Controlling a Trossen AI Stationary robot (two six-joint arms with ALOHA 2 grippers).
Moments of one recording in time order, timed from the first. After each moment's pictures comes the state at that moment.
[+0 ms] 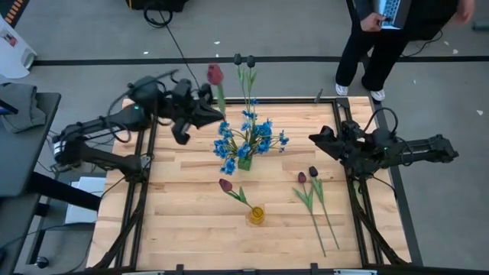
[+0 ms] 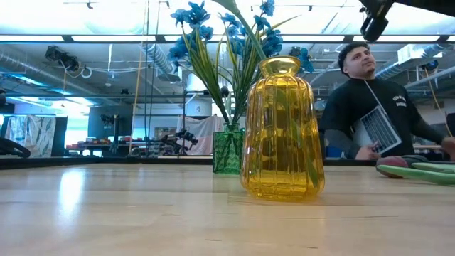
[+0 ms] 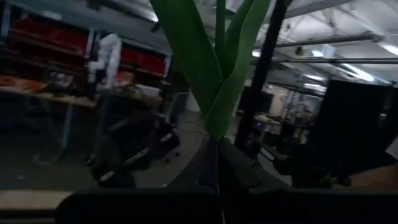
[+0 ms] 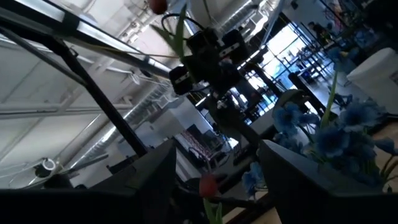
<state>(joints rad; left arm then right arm) 0.29 1.16 1.22 0.24 0.56 -0.40 0.06 0.43 0.34 0.44 0.12 0.72</state>
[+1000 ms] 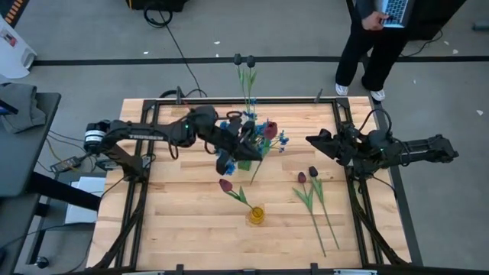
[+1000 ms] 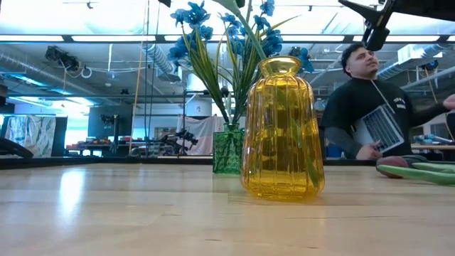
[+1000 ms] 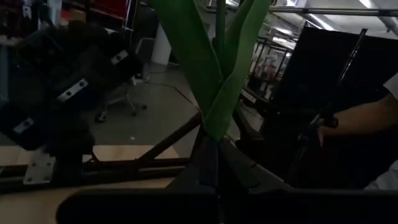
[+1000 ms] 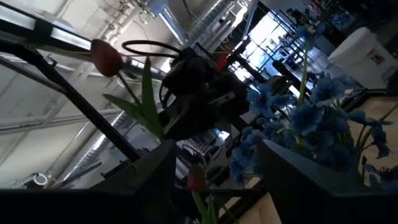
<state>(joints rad) 0.10 1.53 1.22 0.40 0.60 -0.31 0.06 0.43 0.32 0.39 0.16 0.81</state>
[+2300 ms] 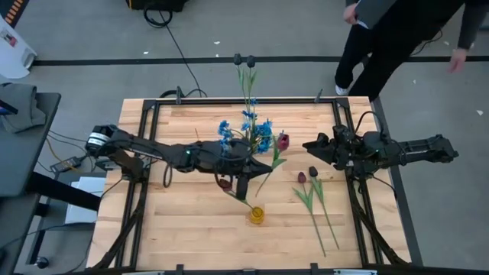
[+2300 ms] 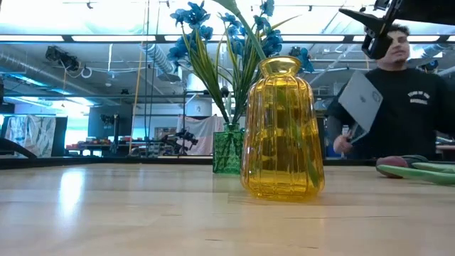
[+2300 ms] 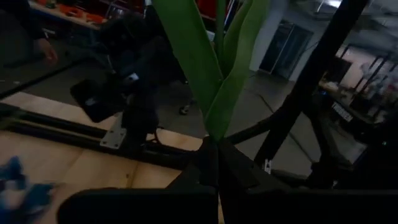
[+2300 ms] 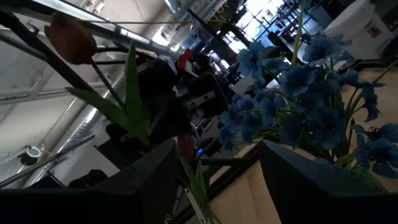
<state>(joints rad) -0.18 1.58 1.27 0.29 -0.12 -0.34 0.06 0.43 0.32 0.28 0.09 0.81</state>
